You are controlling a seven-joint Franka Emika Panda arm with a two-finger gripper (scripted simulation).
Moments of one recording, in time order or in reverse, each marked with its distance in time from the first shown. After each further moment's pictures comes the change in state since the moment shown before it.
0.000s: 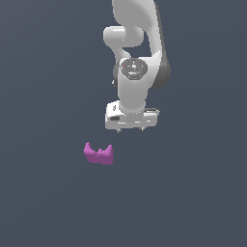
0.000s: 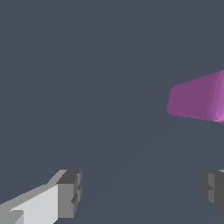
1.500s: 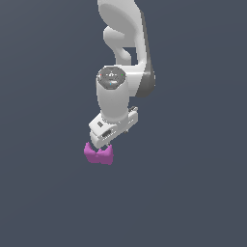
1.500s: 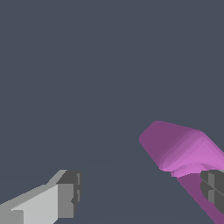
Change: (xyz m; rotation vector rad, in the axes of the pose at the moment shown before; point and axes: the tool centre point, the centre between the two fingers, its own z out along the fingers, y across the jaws) arm 0.028 0.059 0.006 -0.018 0.016 -0.614
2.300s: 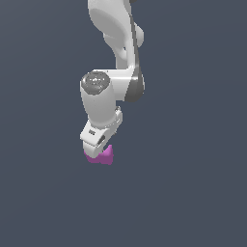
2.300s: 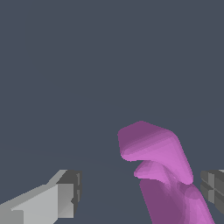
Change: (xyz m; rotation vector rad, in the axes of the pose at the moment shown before) arm -0.012 0.040 0.005 -0.013 0.007 -0.372
